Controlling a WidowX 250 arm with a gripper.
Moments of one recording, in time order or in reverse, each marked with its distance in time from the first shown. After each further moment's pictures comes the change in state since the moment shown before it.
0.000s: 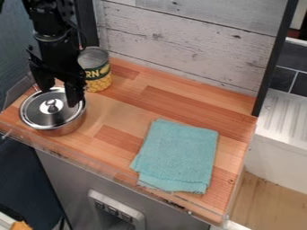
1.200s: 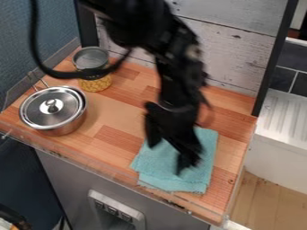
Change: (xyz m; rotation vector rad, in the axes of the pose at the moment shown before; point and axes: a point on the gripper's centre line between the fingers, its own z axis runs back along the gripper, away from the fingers) arm 0.004 -0.217 0.003 -0.141 -0.061 -0.387
